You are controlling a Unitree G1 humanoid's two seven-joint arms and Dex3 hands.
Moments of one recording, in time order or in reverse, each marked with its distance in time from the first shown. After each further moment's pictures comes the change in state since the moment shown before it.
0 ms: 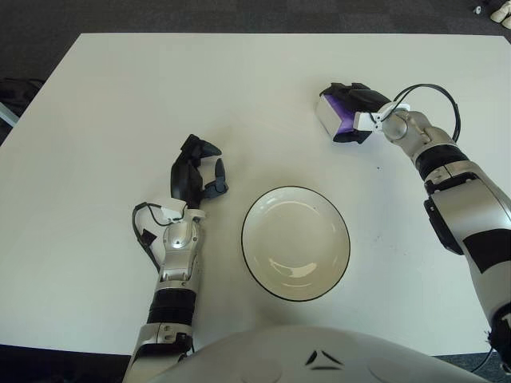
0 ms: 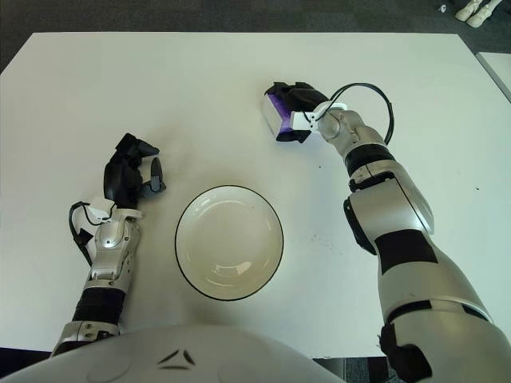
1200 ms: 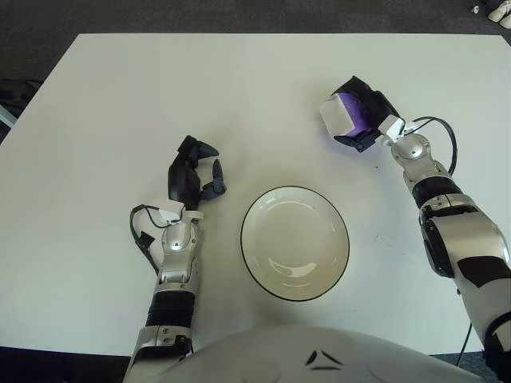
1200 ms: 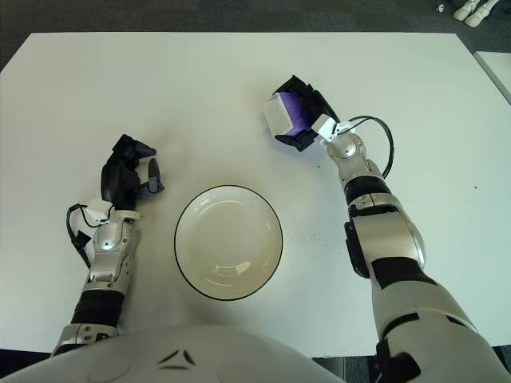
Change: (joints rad) left arm 0.013 0.001 0.005 -0.014 0.001 0.009 0.013; right arm 0.227 0.075 -0.372 -0.123 0.510 -0.171 0.155
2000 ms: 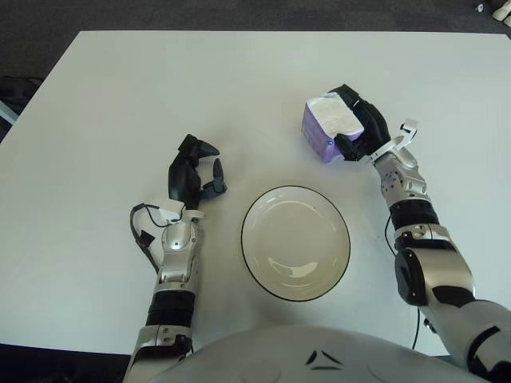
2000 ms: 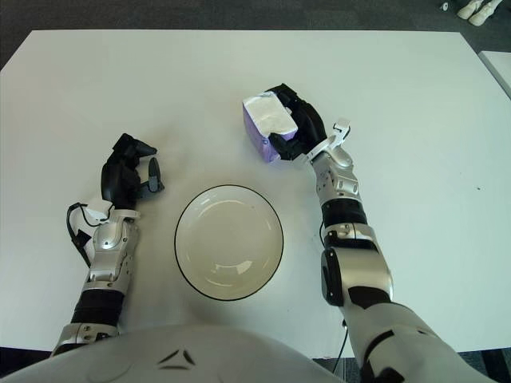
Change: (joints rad) left arm 0.000 0.000 -0.002 -0.009 0.000 0.007 -0.007; right arm 0.273 0.174 -0.236 -0.625 0.644 0.761 0.515
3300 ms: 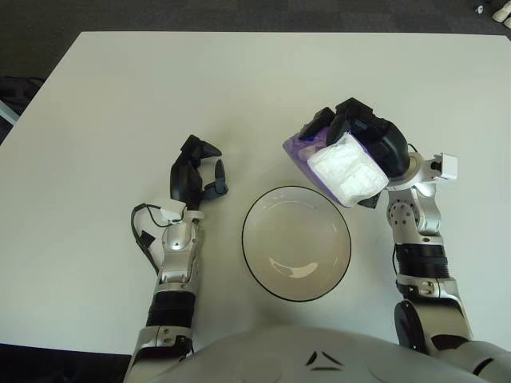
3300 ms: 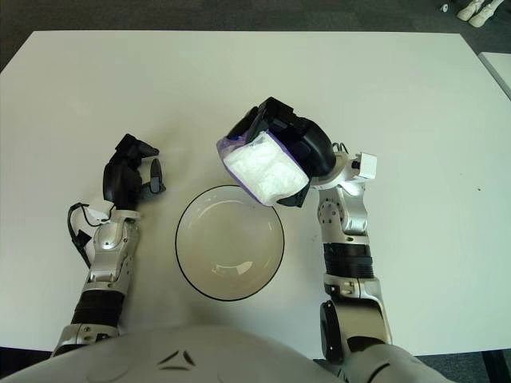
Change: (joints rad) left arm -0.013 -0.002 -0.002 -0.011 0.000 -0.006 -0.017; right arm 0.198 0.021 0.011 -0.340 0.037 -0.341 0.453
